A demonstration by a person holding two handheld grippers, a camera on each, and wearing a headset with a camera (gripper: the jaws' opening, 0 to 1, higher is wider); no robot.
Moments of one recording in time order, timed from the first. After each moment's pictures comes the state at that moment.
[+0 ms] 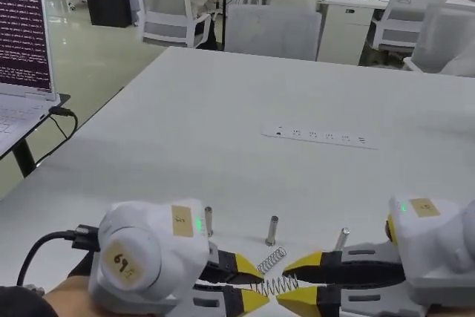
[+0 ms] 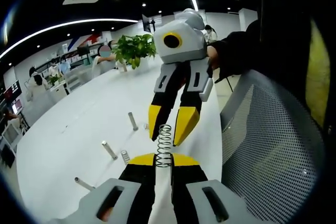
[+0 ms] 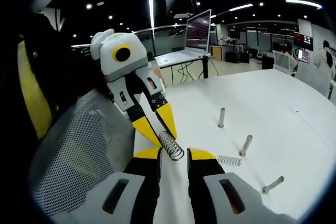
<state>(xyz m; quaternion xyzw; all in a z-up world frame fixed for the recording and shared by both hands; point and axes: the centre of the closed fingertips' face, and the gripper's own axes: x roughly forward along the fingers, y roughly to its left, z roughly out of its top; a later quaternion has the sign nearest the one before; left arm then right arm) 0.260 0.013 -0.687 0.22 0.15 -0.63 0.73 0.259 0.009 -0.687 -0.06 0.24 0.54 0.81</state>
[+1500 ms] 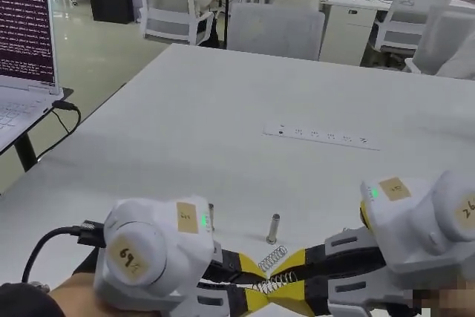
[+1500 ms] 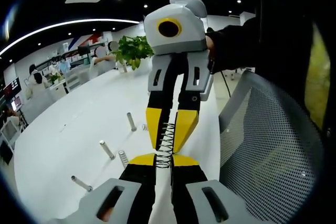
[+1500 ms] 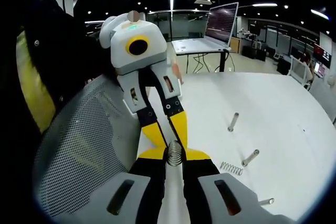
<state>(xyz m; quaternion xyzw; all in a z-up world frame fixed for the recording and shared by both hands) 0.257 0.011 -0.689 0.21 0.15 -0.63 0.73 0.251 0.028 -0.684 -0.16 0.27 0.58 0.75</state>
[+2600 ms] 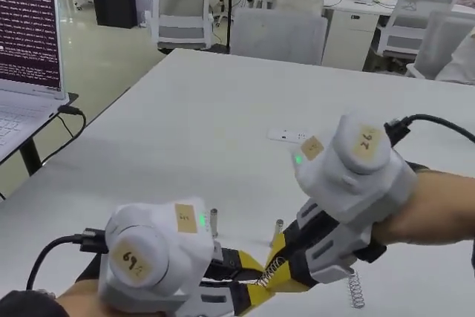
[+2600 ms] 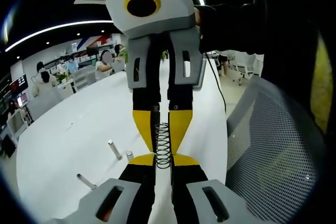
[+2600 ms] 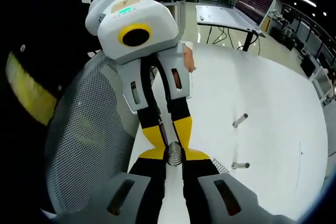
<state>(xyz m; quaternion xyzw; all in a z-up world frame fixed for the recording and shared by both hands) 0.270 0.012 -0.685 0.19 0.14 -0.61 0.76 0.263 0.035 -0.681 -0.32 0.37 0.61 0.63</state>
